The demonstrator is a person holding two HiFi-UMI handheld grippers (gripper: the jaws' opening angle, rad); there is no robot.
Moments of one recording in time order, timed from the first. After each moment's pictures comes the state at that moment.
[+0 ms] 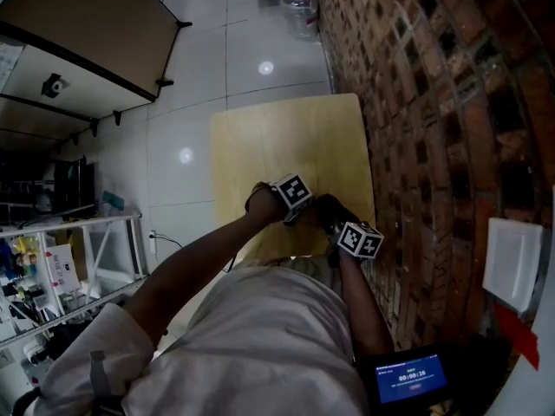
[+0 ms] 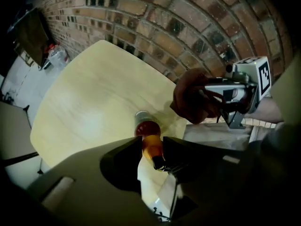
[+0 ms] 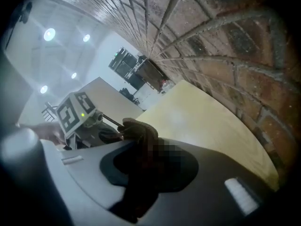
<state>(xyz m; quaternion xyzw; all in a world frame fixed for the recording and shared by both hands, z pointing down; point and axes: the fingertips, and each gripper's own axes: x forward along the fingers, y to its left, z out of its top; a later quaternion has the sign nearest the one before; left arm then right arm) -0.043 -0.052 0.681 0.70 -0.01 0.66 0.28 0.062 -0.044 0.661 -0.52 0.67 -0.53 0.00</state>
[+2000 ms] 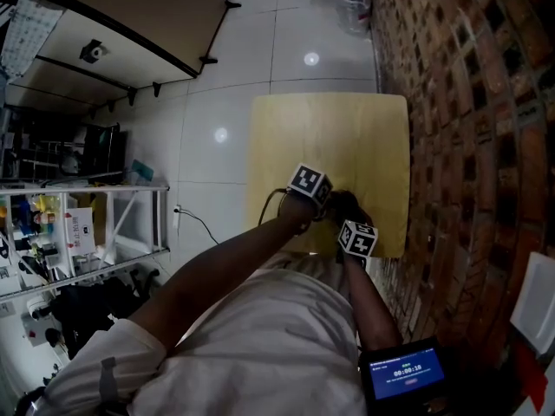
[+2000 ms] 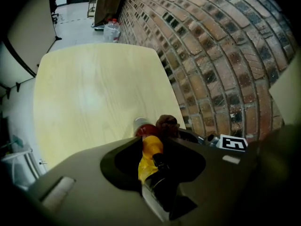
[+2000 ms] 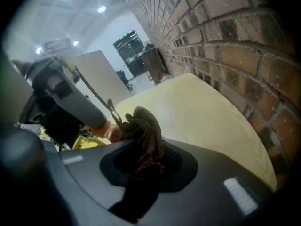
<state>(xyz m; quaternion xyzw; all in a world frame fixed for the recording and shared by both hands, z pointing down) -0.051 -0.062 0.684 0.67 -0.21 0.48 0.52 0.008 -0.046 0.732 -0.56 0.68 -0.46 -0.15</state>
